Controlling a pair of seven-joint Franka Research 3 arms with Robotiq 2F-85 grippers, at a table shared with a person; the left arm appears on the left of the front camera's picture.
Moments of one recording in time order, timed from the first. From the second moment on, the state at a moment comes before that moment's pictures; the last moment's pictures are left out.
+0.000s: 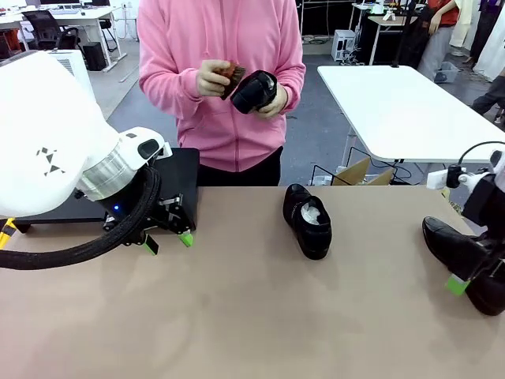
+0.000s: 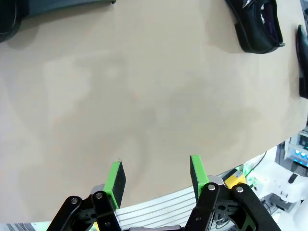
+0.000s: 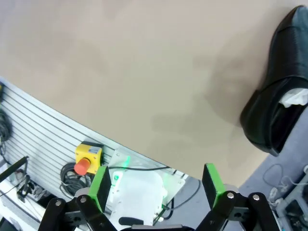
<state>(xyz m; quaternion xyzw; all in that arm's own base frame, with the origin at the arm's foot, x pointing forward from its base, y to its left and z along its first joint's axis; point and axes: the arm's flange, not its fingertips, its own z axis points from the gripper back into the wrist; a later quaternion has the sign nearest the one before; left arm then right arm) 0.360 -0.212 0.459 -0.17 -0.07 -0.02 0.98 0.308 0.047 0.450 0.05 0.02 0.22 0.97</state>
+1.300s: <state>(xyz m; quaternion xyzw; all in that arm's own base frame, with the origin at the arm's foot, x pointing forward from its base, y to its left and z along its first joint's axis) 0.360 -0.211 0.459 -0.17 -0.07 -0.02 0.98 0.365 -0.010 0.407 -0.03 -0.03 0.10 0.99</state>
